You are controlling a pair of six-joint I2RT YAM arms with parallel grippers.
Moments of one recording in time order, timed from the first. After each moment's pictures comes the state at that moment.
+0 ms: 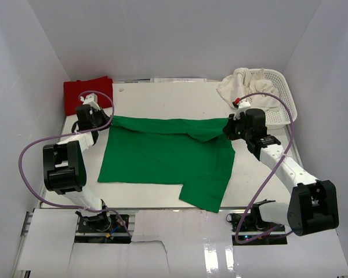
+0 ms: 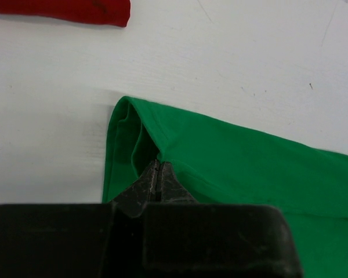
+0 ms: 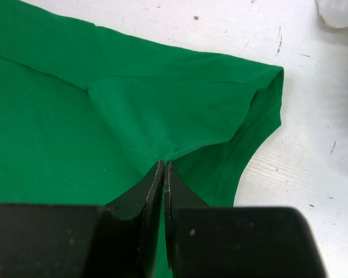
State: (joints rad) left arm 0.15 1.67 0.89 0.29 0.27 -0.29; right arm 0.25 1.24 0.78 -0.07 -0.22 0.07
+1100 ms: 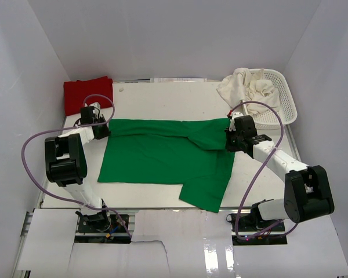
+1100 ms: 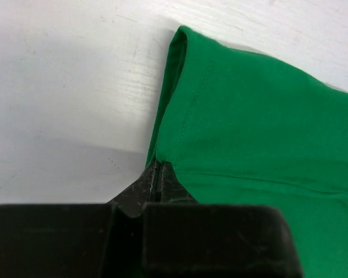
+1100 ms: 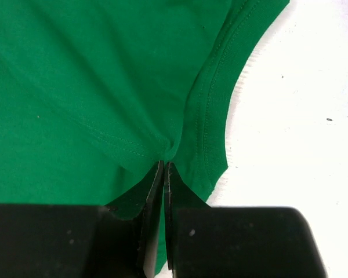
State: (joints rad) left arm 0.15 1.76 0.99 -0.08 0.14 -0.23; right arm 0.30 1.35 0.77 -0.28 -0.04 0.10
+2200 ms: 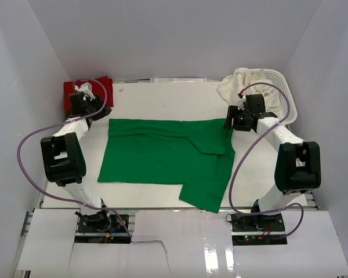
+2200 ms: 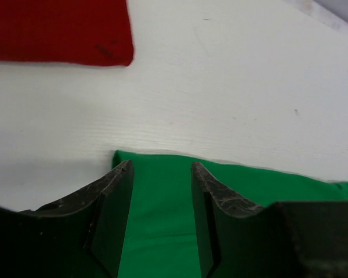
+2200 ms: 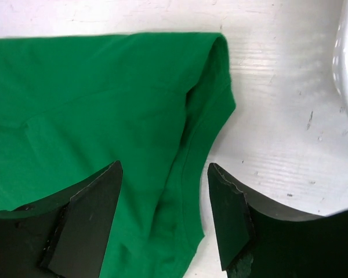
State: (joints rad) left arm 0.19 1.77 1.16 0.04 0.29 -0.29; right arm 0.14 1.61 1.10 -0.34 -0.19 0.15
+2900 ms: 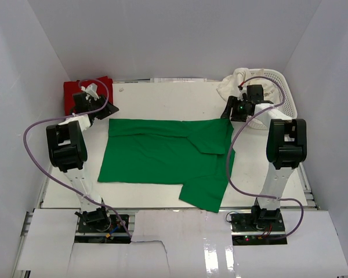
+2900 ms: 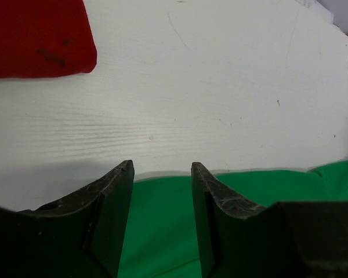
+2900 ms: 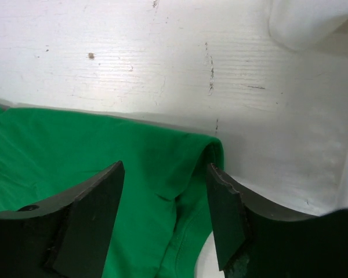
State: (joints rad) left arm 0.20 2.00 1.28 0.13 0.54 -0.34; right arm 0.05 1.97 1.39 -0.31 -0.38 0.19
